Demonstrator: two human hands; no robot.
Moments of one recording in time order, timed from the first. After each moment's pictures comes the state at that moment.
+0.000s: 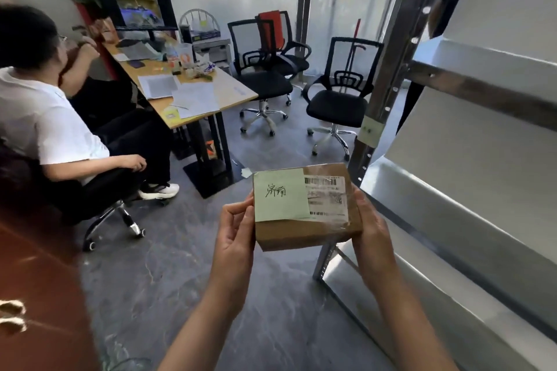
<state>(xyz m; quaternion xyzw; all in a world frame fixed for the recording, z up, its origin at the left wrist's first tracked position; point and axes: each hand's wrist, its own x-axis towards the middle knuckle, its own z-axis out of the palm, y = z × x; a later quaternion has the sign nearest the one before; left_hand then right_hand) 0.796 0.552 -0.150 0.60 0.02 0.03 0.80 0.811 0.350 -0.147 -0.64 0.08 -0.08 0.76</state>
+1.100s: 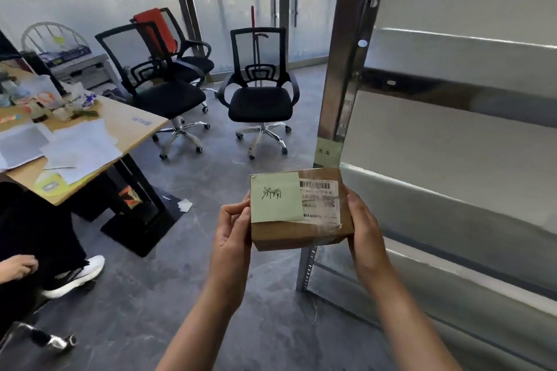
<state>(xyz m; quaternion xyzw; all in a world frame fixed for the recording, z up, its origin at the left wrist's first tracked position) 1.013 0.505 -0.169 0.57 -0.04 -0.18 0.80 0.941 0.317 -0.176 -0.63 0.22 -0.20 0.72</state>
